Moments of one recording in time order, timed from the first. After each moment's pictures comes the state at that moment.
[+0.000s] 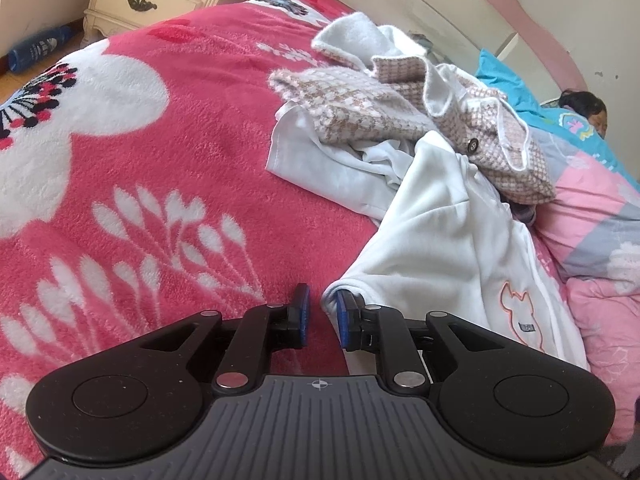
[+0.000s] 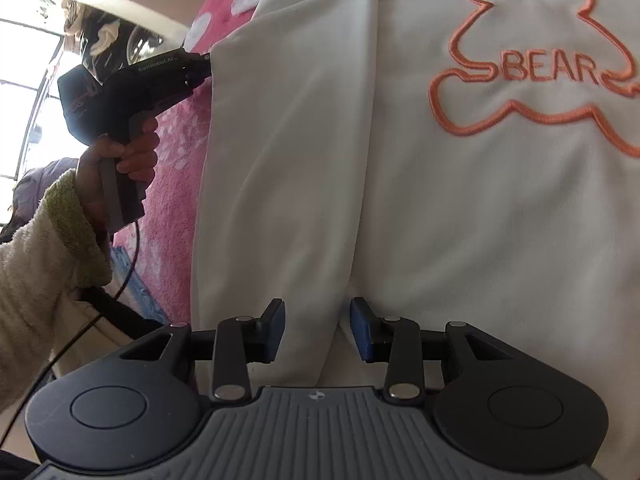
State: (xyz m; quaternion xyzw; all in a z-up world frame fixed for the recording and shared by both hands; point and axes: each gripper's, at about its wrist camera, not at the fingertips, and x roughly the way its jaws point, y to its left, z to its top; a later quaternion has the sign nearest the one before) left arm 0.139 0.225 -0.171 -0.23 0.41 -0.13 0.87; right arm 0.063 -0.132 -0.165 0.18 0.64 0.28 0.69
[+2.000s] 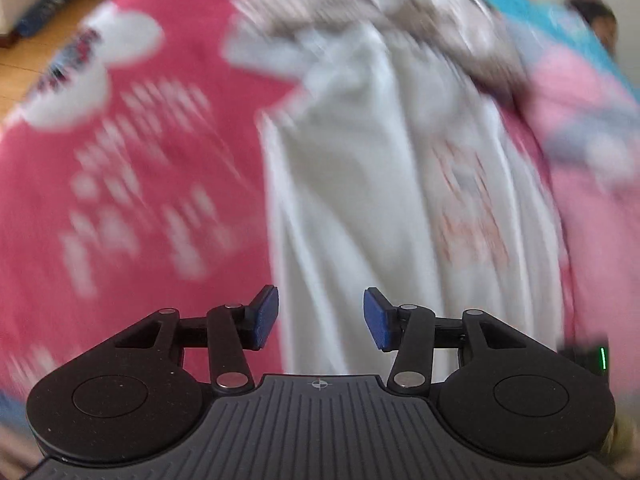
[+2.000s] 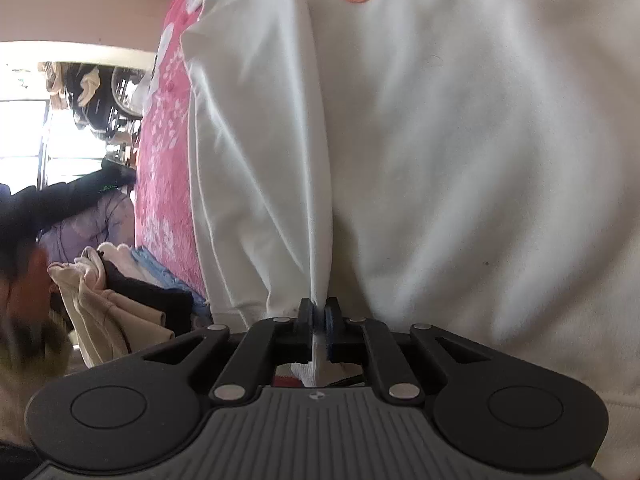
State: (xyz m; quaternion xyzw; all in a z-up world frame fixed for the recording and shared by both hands) left arm 0.034 0.152 -0.071 -0.16 0.58 -0.13 0.78; right arm -0.001 -0.166 -0.190 0.30 0.67 0.23 0.64
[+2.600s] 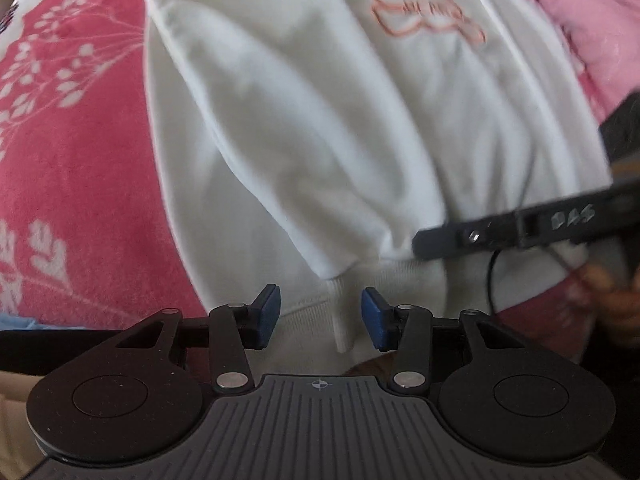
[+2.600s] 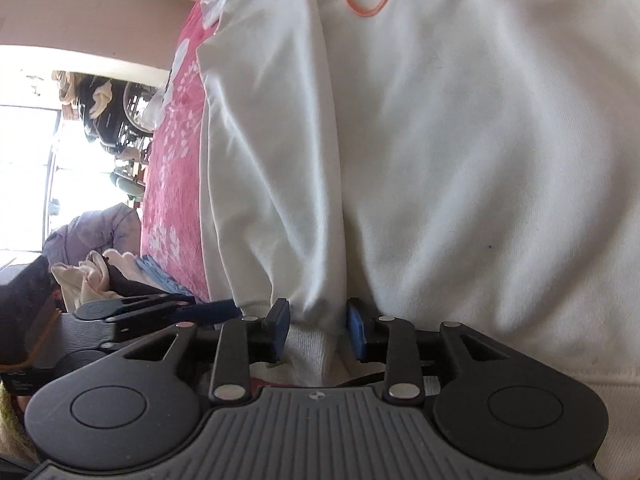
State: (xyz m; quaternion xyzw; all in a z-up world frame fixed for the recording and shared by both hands) left arm -0.055 0.041 -0.139 0.01 0.65 -0.15 0.74; right arm -0.012 -0.166 -0.182 0.29 0.63 0.25 0.67
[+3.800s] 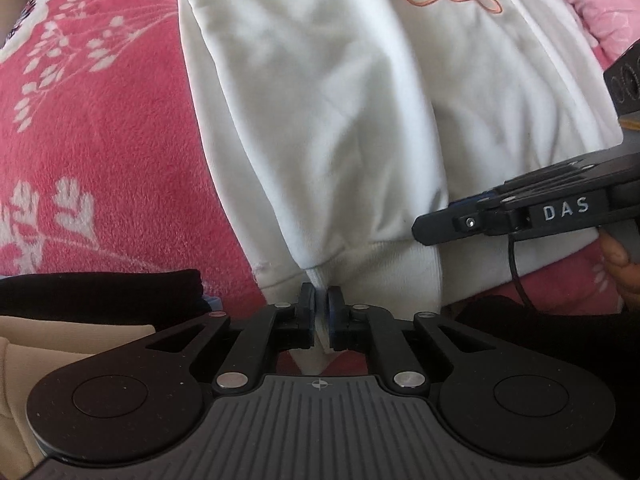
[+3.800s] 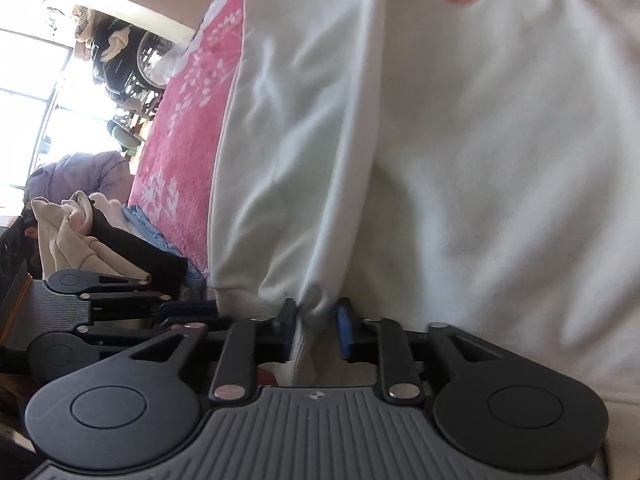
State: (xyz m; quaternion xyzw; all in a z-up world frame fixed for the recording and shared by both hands) left arm -0.081 0.068 -0.153 0.04 0.65 -0.13 0.75; right arm -0.024 -0.135 -0.163 0.19 0.62 0.28 0.71
